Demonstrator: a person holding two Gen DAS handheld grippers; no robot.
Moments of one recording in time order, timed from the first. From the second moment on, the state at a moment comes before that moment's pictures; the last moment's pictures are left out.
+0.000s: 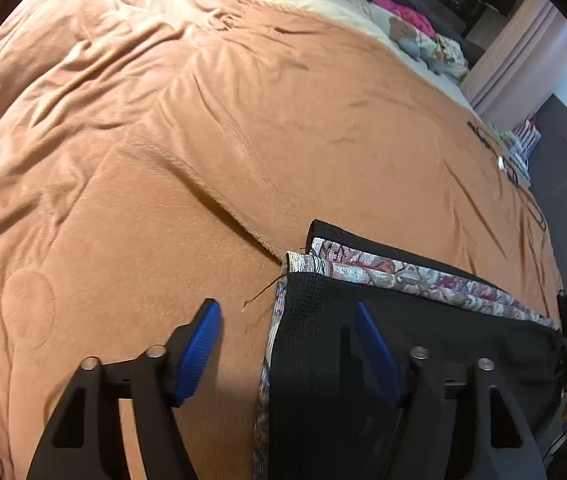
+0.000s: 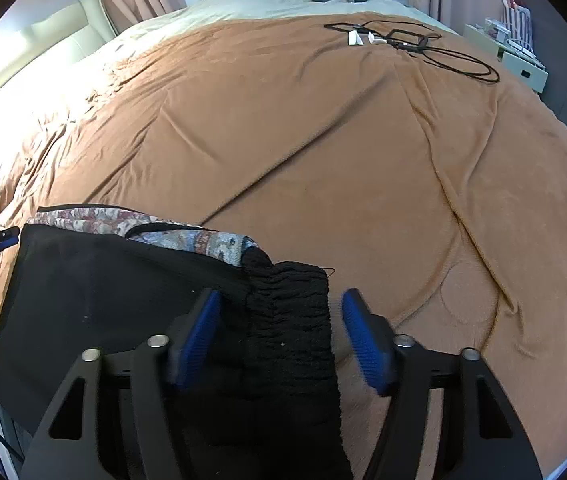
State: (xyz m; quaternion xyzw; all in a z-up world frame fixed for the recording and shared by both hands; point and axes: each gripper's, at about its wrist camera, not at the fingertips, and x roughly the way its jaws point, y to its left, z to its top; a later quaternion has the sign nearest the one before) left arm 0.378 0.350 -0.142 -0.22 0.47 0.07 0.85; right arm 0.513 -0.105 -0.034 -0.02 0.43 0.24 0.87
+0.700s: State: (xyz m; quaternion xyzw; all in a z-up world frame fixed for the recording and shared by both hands) left arm 0.410 0.328 -0.113 -0.15 0.45 0.08 0.88; right arm 0.499 -0.130 -0.022 0.02 0.38 0.22 0.90
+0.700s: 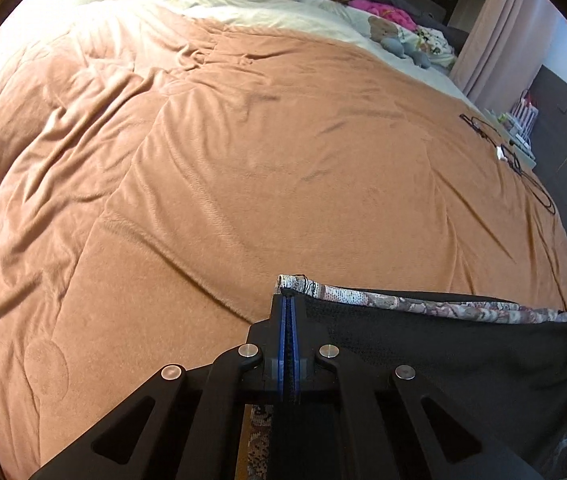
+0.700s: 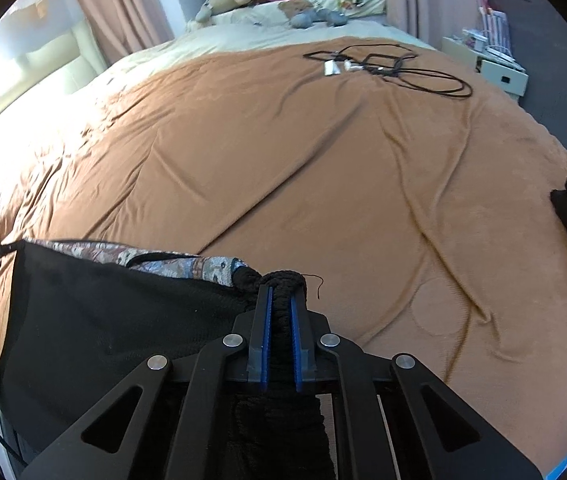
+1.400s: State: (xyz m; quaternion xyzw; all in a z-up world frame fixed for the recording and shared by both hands) left arm 0.436 0.338 -0.146 -0.18 0.50 0.12 0.84; right arm 0.532 -0.105 -0.038 0.01 0.40 0.19 0.90
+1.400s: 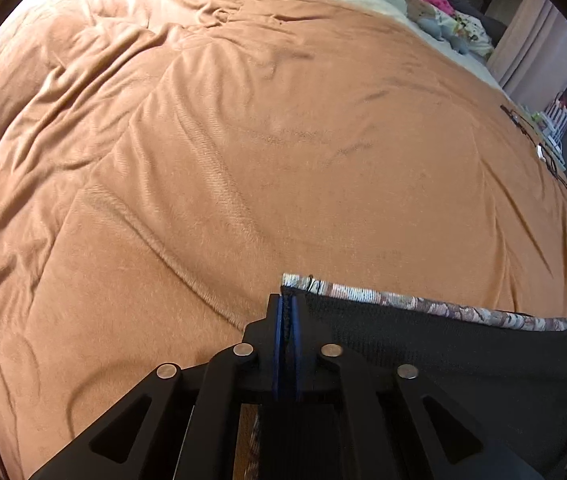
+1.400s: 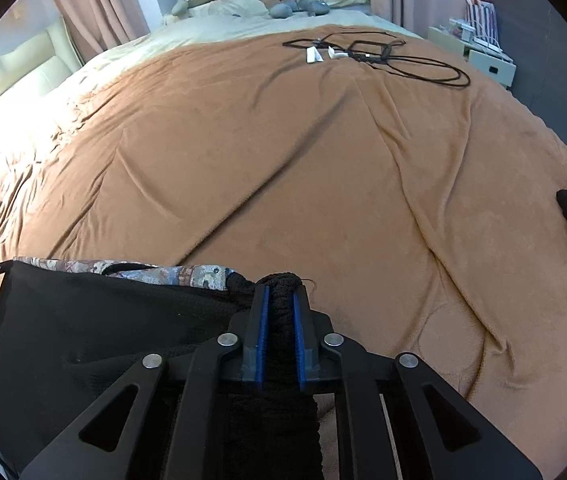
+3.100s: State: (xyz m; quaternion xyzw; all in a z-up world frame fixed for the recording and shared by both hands) left arm 0.177 0.224 -0.145 -0.25 0.45 0.10 0.85; right arm 0.353 -0.168 -0.046 0.03 0.40 0.25 0.88
